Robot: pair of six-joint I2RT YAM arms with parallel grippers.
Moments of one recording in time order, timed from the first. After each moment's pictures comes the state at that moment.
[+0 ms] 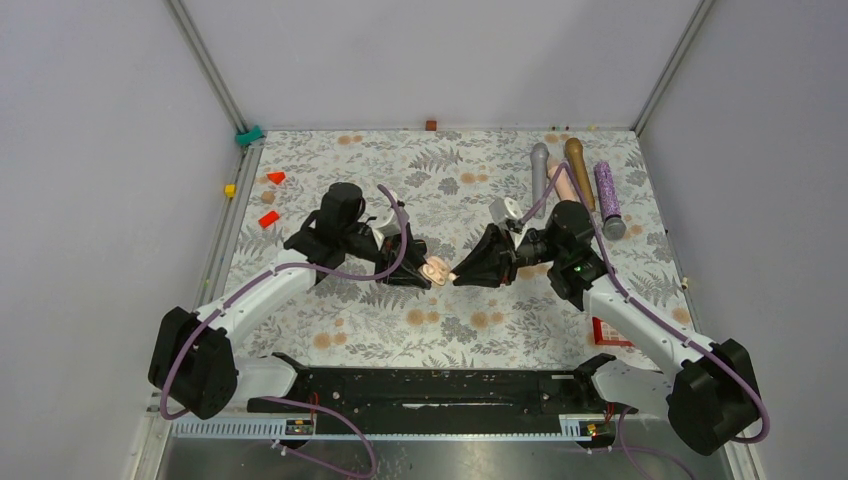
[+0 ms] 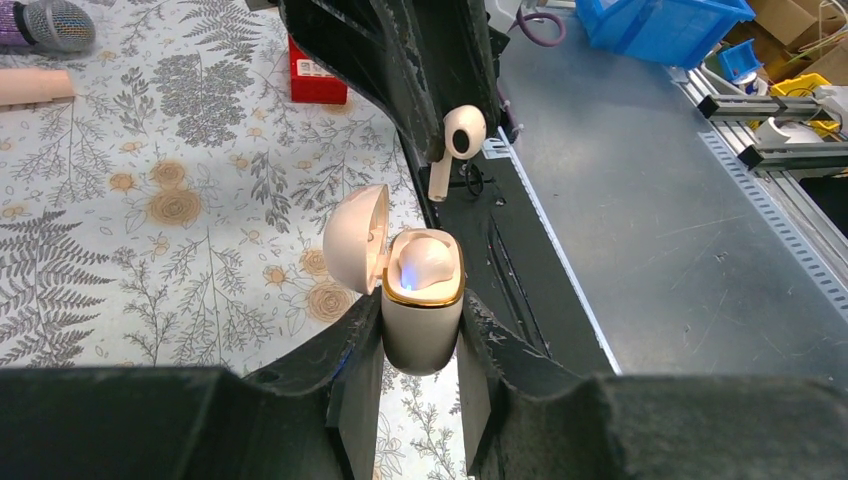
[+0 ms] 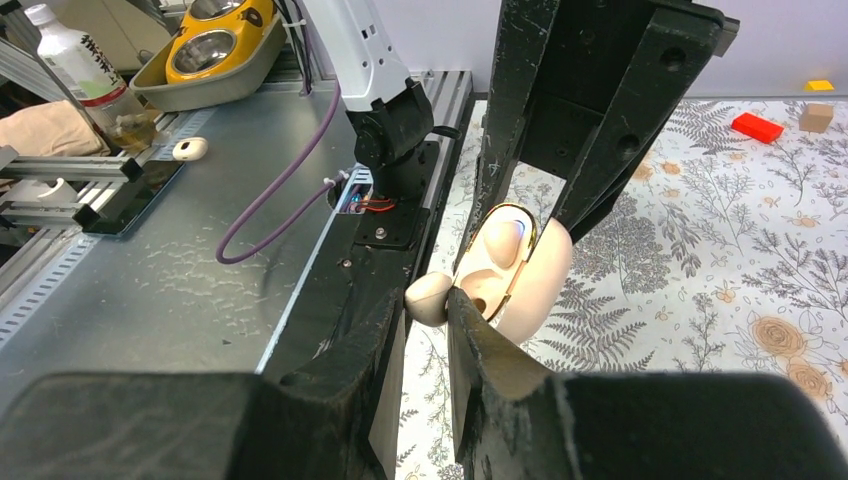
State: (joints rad) left arm -0.51 1.27 0.87 -0.06 1.34 0.24; right arm 0.51 1.11 0.69 0.48 -1.28 0.18
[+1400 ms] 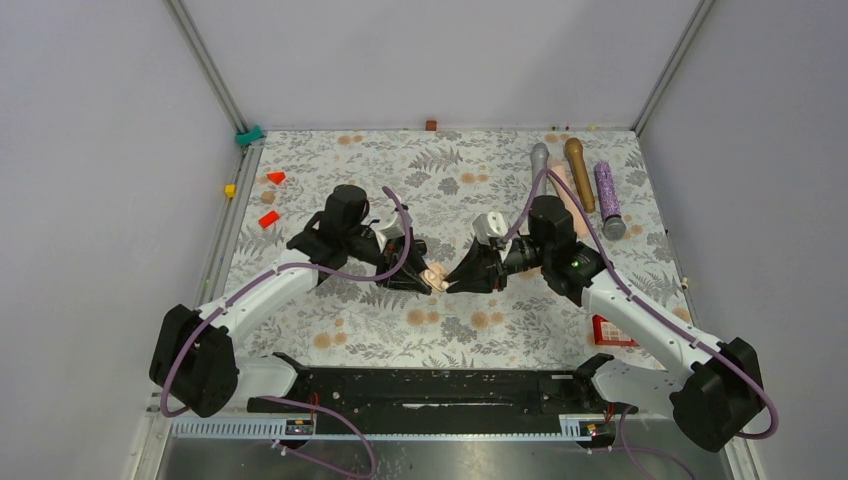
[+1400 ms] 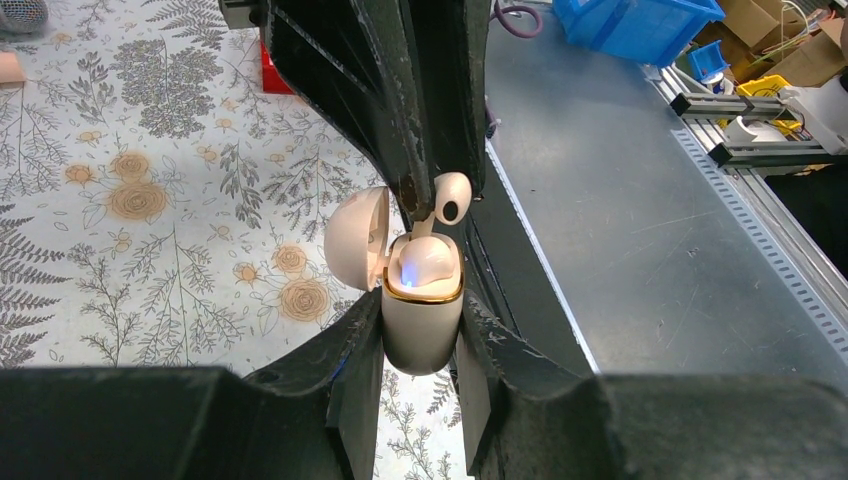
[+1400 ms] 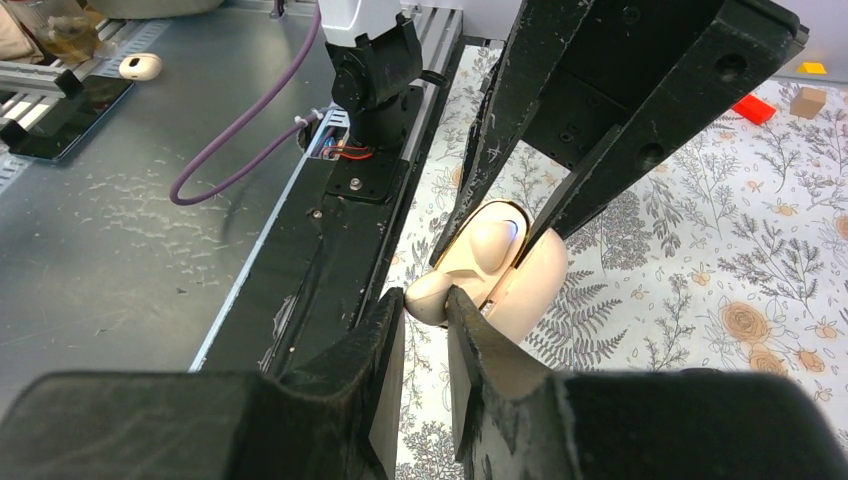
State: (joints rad) left arm -0.53 1.28 0.87 -0.10 1.37 0.24; right arm 0.60 1.12 0.80 0.02 -1.19 -0.26
